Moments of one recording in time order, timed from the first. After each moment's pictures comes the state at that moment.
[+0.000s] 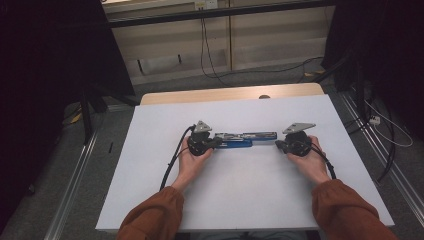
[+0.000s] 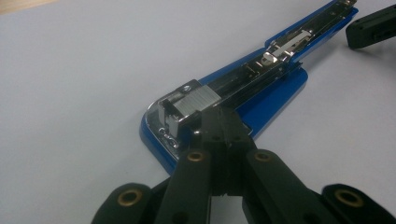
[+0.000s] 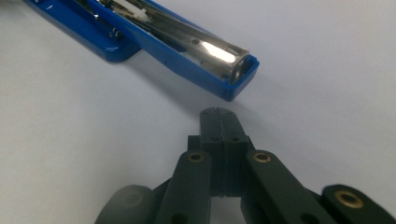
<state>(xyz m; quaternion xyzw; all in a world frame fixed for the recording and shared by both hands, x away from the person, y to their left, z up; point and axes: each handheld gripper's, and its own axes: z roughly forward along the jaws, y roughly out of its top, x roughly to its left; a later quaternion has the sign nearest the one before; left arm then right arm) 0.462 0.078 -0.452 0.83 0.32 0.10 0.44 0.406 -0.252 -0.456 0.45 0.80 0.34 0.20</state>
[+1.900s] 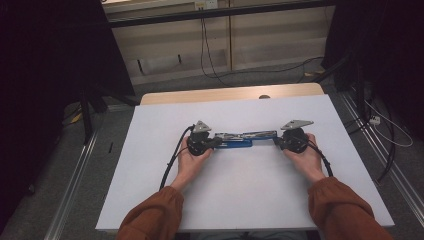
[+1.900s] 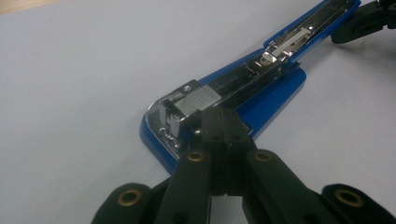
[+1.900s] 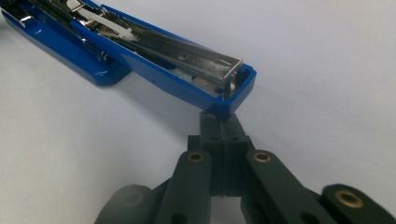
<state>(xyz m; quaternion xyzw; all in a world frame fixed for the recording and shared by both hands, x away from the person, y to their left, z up) 0.463 0.080 -0.453 0.83 0.31 0.10 0.44 0.416 -0.248 -0.458 0.46 0.78 0.36 0.21</state>
